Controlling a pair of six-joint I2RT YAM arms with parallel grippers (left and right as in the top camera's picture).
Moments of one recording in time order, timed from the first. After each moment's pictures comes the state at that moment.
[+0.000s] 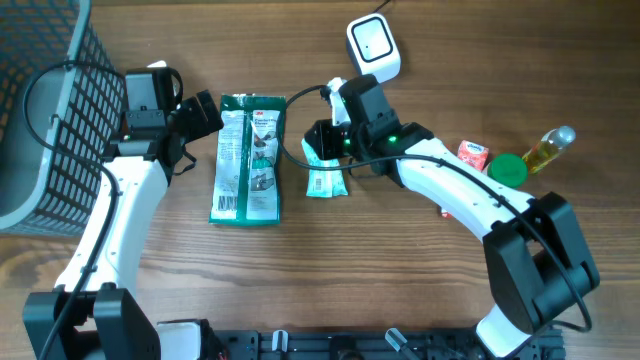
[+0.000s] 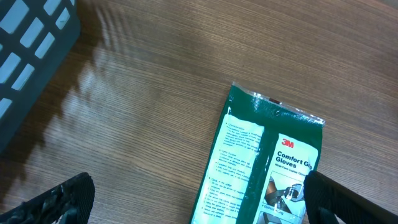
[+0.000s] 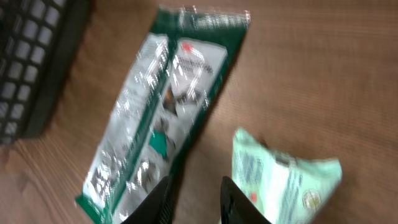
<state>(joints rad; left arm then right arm) 0.03 1.50 1.08 -0.47 -0.08 -0.32 0.56 1.81 1.19 -0.23 -0.32 0.42</state>
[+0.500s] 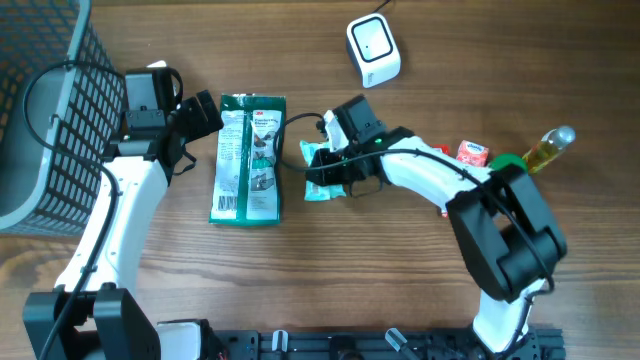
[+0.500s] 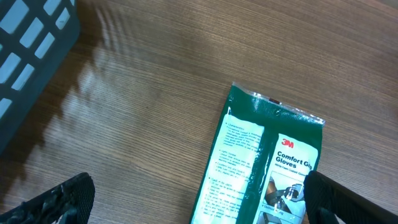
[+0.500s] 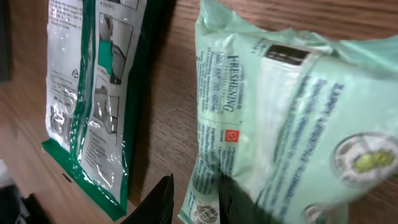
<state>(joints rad) 0.03 1.50 1.08 -0.47 -0.08 -0.32 0.56 1.98 1.19 -0.33 -0.51 0.42</state>
